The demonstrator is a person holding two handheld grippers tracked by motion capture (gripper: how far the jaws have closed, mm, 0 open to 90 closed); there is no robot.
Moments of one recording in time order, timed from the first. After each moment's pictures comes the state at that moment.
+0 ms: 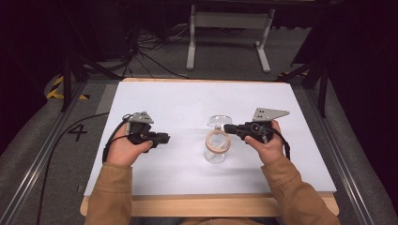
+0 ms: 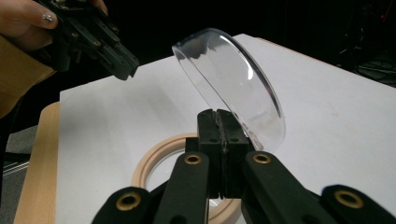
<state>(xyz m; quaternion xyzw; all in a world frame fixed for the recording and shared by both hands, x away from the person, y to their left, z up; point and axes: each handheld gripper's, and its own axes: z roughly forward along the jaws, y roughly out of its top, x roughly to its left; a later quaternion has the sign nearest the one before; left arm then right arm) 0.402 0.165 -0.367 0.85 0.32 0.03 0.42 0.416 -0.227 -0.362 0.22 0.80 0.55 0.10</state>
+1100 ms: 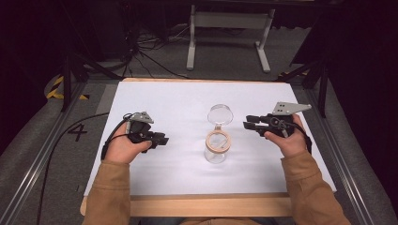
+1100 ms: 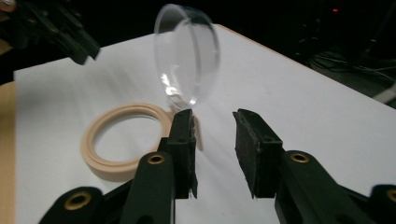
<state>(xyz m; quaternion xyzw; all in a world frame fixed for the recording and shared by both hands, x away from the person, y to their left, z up) 0.411 0.167 -0.371 0.85 0.33 0.03 0.41 0.422 -0.282 -0.342 0.25 0.81 0.51 0.15</state>
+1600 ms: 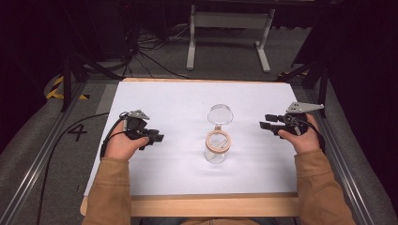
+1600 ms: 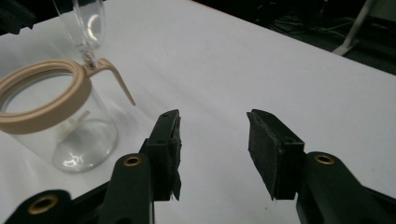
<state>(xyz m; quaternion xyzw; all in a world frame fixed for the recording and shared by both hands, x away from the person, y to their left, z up) 0.428 0.179 -0.386 0.84 0.38 0.04 0.38 0.438 -0.337 -0.362 0.33 0.81 0.46 0.17</state>
